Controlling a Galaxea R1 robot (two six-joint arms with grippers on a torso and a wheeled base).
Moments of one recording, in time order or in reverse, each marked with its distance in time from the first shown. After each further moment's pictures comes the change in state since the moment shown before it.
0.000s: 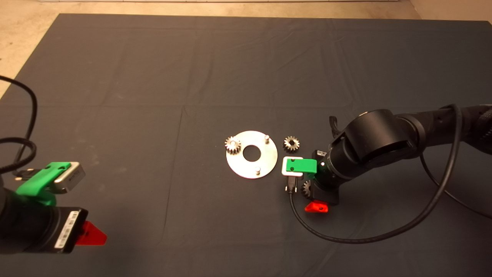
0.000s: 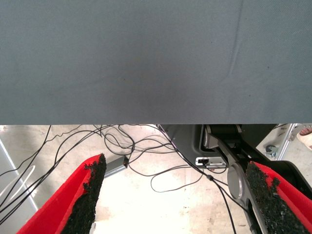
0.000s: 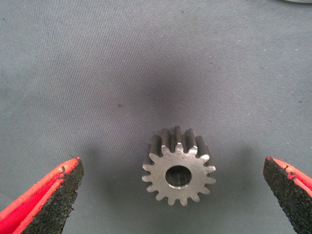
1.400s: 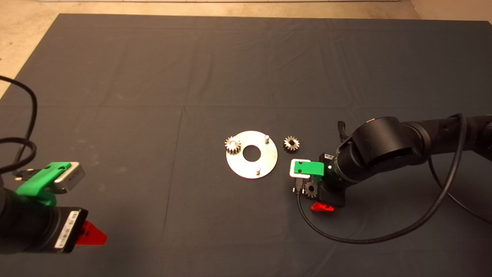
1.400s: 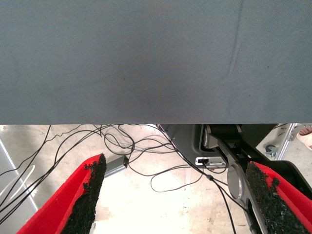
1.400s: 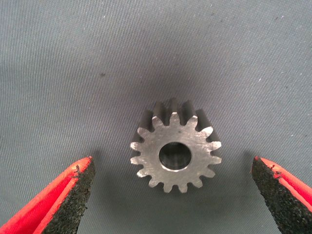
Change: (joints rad) left arm 0.000 0.000 0.000 0.000 0.000 -0.001; right arm -0.040 -0.052 0.000 -0.030 -0.001 -0.011
